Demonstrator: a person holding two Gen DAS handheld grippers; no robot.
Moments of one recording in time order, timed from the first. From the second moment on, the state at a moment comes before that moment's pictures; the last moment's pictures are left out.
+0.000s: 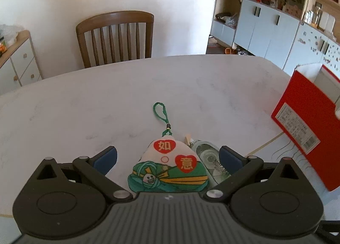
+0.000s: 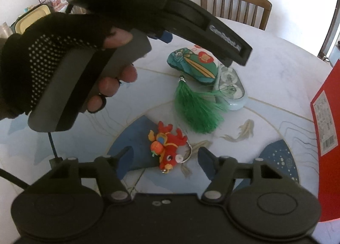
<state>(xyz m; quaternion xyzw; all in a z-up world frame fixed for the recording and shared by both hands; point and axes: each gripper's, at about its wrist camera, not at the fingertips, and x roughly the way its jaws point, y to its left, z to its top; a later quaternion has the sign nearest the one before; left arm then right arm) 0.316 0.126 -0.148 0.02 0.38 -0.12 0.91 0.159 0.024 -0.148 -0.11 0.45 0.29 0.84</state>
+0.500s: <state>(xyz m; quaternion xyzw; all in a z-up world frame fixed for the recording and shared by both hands) 0.320 0.139 -0.157 0.00 0.40 -0.12 0.91 0.154 0.030 -0.149 -0.14 0.44 0.28 0.84</state>
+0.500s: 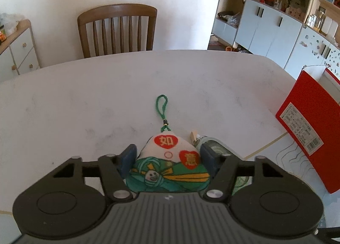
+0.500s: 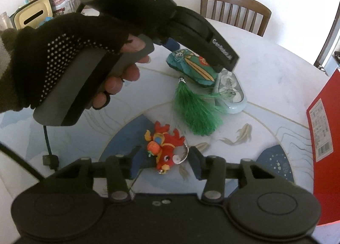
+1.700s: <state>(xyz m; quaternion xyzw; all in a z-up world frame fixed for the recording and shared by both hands) 0.227 0.166 -0.037 -0.06 0.38 -0.14 0.91 0.106 -0.066 -0.054 -0.06 0.37 0.24 0.90</state>
